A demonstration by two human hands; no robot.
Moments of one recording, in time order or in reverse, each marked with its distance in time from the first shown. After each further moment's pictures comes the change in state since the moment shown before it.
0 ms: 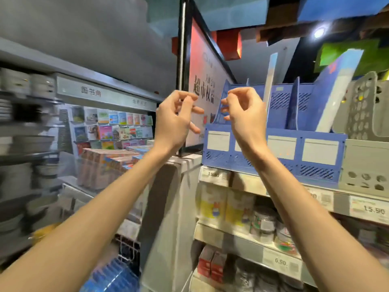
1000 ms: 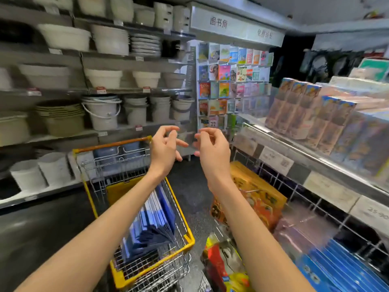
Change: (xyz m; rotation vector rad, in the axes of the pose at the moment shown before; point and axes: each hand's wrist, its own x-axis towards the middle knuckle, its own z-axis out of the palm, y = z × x) left_hand -0.161 -0.215 -0.507 0.480 0.444 -0.523; right_hand -0.321 0.025 0.480 0.418 -0.575 0.615
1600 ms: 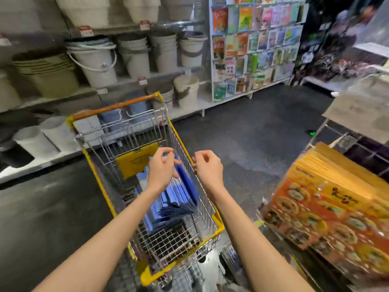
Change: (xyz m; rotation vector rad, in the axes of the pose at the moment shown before) left_hand 0.038 -0.262 -0.072 0.334 -0.094 -0.421; right_hand 0.053 0.255 0.133 -0.192 -0.087 0.524
